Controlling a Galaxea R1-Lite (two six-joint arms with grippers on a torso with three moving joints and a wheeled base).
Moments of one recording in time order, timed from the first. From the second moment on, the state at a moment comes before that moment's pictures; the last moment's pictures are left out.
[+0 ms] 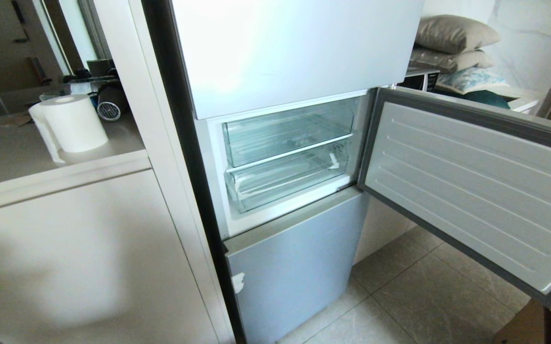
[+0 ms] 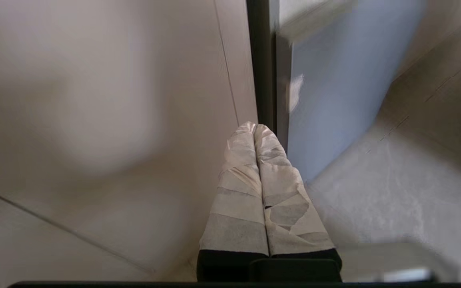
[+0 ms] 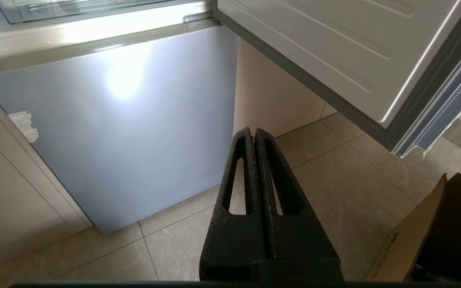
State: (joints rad) left arm 0.00 0.05 -0.08 0.17 -0.02 0.13; right arm 0.00 0.00 -0.03 0.07 0.01 -0.01
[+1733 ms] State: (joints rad) left arm 0.00 0.00 -0.07 0.18 0.01 0.02; right arm -1.06 0.95 -0.64 -0.44 0.25 0.71
